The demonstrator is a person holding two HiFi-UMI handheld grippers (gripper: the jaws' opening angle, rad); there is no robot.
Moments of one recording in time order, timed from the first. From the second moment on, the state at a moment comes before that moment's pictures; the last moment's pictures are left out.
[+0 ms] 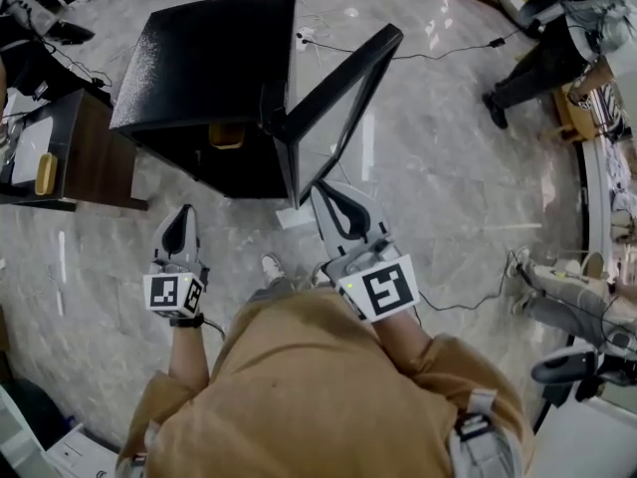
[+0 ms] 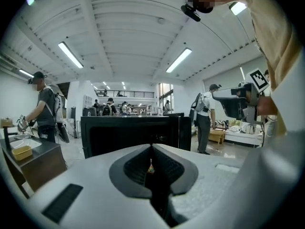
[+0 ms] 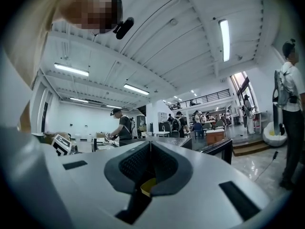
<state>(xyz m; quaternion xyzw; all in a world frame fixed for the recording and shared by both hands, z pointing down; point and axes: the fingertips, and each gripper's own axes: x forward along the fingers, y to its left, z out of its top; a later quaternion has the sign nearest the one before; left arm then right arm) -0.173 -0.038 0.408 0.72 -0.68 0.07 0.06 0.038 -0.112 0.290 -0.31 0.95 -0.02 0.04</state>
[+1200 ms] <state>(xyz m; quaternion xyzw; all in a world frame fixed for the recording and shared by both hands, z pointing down) -0.217 -0.138 0.520 0.77 -0.60 0.22 0.05 0.026 -0.136 0.328 -0.37 0.93 -0.04 -0.01</state>
